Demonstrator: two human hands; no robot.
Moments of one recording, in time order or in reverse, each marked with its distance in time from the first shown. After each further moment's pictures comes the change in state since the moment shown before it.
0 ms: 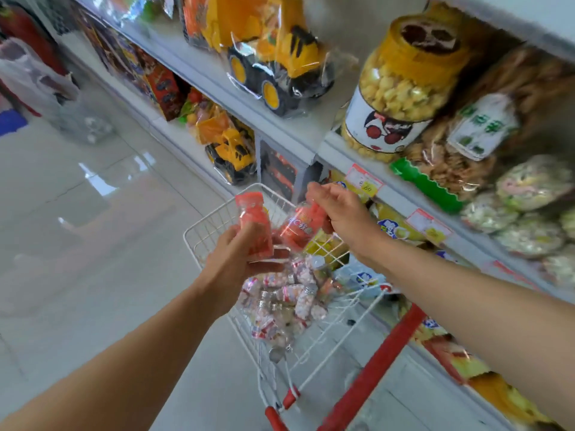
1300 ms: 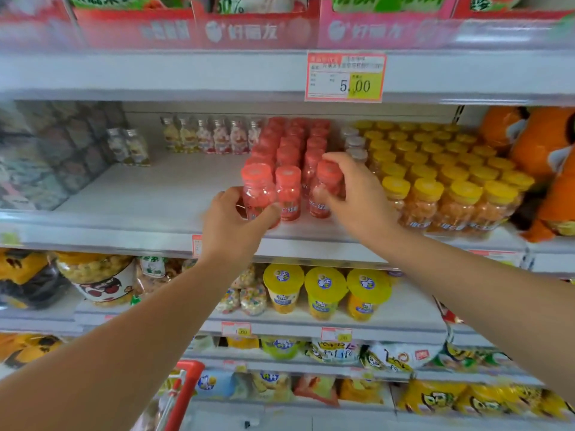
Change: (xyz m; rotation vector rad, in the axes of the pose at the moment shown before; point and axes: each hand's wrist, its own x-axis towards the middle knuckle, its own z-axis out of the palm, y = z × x) left_hand -0.147 0.097 0.480 0.679 -0.290 0.740; right_hand -0.324 -0.118 -0.420 -0.771 1.046 -0.370
